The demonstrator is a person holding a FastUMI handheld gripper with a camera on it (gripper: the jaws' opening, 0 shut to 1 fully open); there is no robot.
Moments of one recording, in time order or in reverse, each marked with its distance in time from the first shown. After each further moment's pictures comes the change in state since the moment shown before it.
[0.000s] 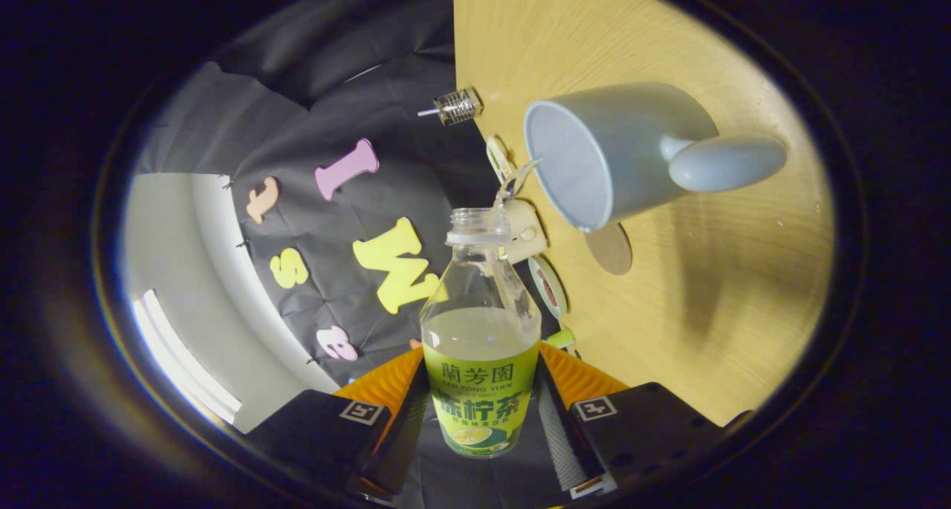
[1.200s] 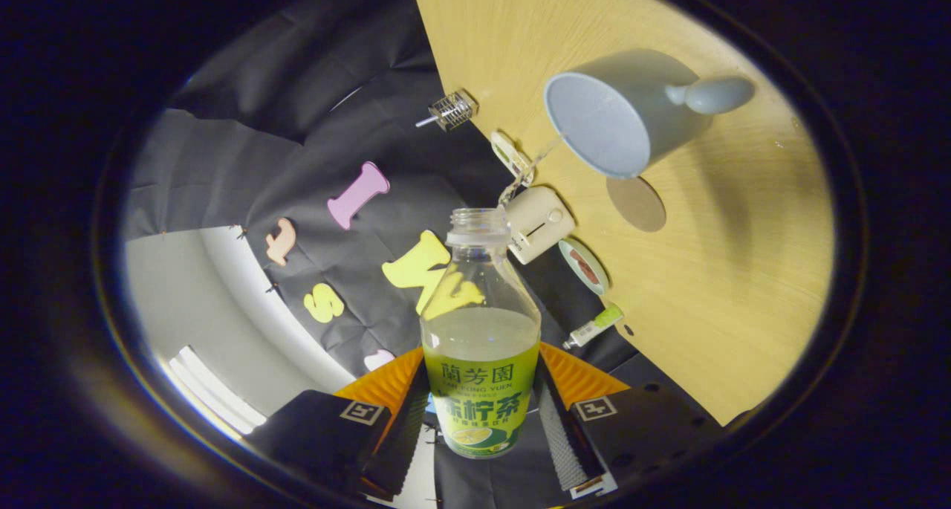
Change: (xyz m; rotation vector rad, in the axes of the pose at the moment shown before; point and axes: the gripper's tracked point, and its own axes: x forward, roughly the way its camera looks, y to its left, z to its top) arm -0.004 0.053 -0.009 0.187 -0.009 0.114
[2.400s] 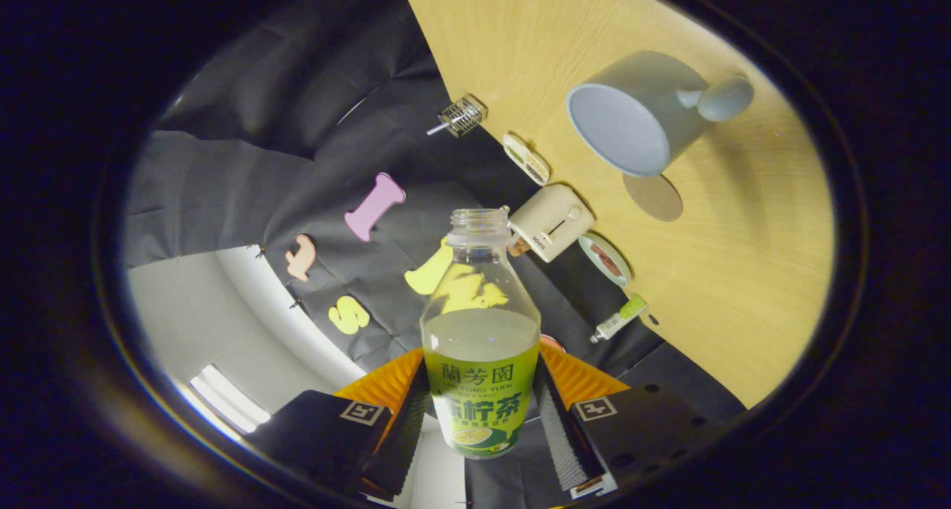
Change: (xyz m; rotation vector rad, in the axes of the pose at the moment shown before) arm -0.012 0.026 0.002 0.046 -0.009 0.072
